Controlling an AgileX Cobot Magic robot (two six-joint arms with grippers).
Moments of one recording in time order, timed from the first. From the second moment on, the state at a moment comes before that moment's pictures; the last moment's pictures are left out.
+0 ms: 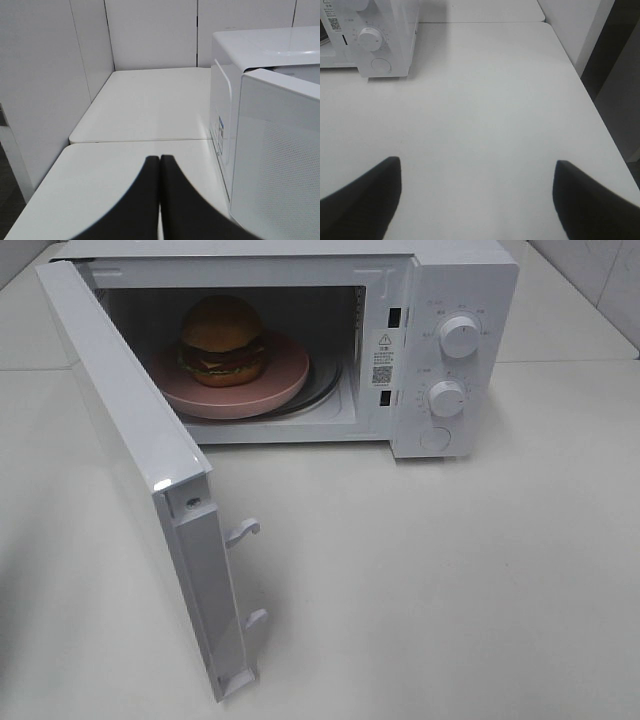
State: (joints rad) left arm 0.03 0.76 -0.21 -0.03 -0.37 0.10; right arm 0.08 0.00 -0.50 -0.15 1.02 0.15
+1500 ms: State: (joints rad) left arm -0.22 1.47 -0.38 0.34 -0.84 -0.23; right arm 0.08 0.00 -0.50 -0.15 1.02 0.15
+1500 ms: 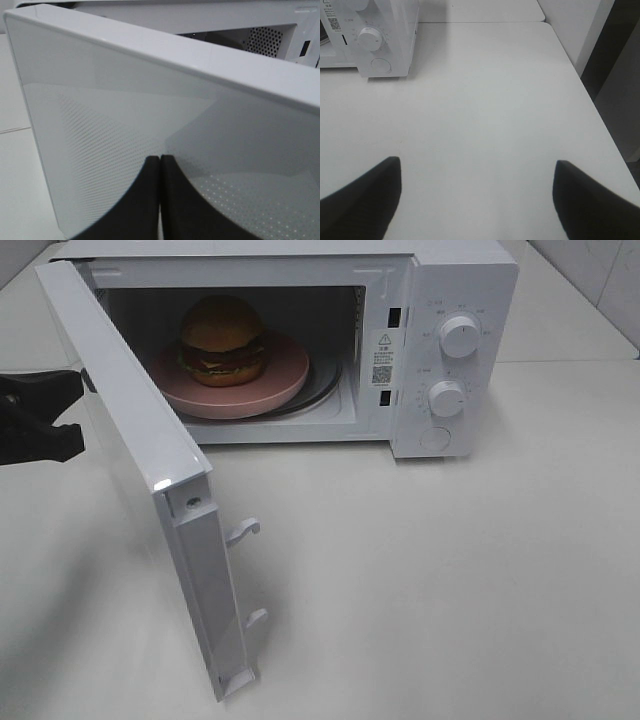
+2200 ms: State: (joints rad) left arm -0.39 1.61 -0.52 0.21 -0.85 -0.19; right arm 0.08 0.00 -0.50 -0.15 1.02 0.15
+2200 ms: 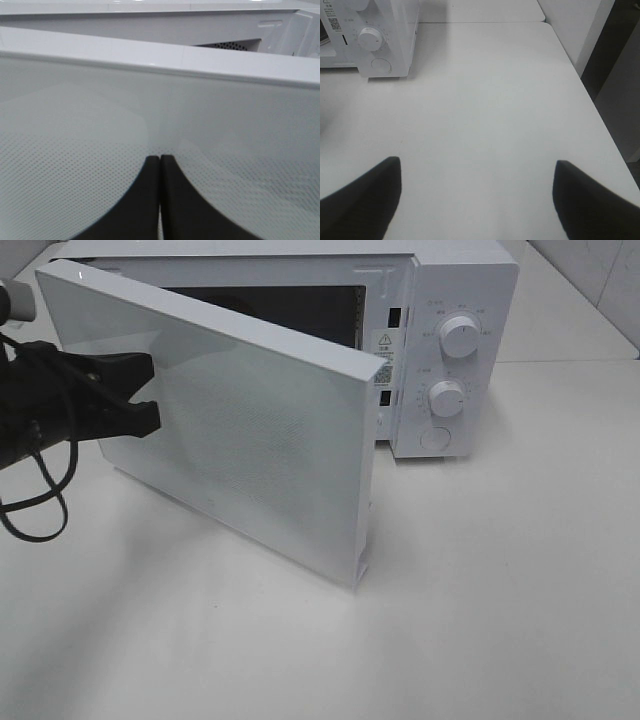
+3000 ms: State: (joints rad) left arm -0.58 1.83 -0.84 0.03 -0.74 -0.09; right arm 0.08 0.00 -0.50 -0.15 1.02 0.15
